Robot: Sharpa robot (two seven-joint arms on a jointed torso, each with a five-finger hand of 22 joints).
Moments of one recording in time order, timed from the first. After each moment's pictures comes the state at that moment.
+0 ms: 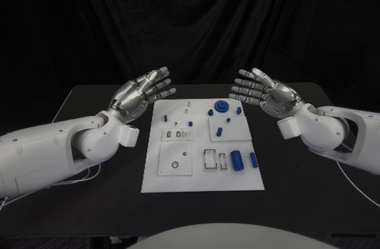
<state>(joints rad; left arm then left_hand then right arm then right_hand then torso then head) 1.25 -0.91 -0.21 1.55 0.07 0.08 0.67 1.40 0.27 -0.12 0.28 0.48 0.32 0.13 0.11 0.05 0.14 0.17 0.24 0.04 0.13 0.23 0.14 0.04 0.16 0.25 0.30 0.16 0.08 1.30 -1.00 -0.25 1.58 0.24 0.12 0.47 1.29 0.24 -0.26 0.08 0.49 0.26 0.10 0.22 0.05 0.14 0.22 0.37 0.06 0.29 0.24 0.31 0.08 0.13 0.43 0.29 0.22 0.10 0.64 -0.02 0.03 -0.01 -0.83</state>
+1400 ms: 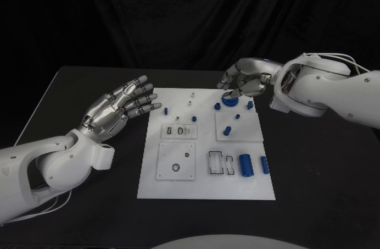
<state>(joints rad) 1.25 -1.13 -0.20 1.77 0.06 0.08 0.68 1.43 0.26 -0.07 0.23 0.51 0.30 0.10 0.09 0.05 0.18 0.22 0.32 0.05 0.27 0.29 0.26 0.05 0.08 0.39 0.29 0.24 0.10 1.58 -0.88 -0.25 1.59 -1.26 -0.16 -0.03 1.42 0.04 0.10 -0.09 0.24 0.75 0.10 0.26 0.08 0.74 0.11 0.55 0.07 1.26 0.01 1.15 0.55 0.11 1.34 0.11 1.36 1.10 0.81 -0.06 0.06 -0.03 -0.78</state>
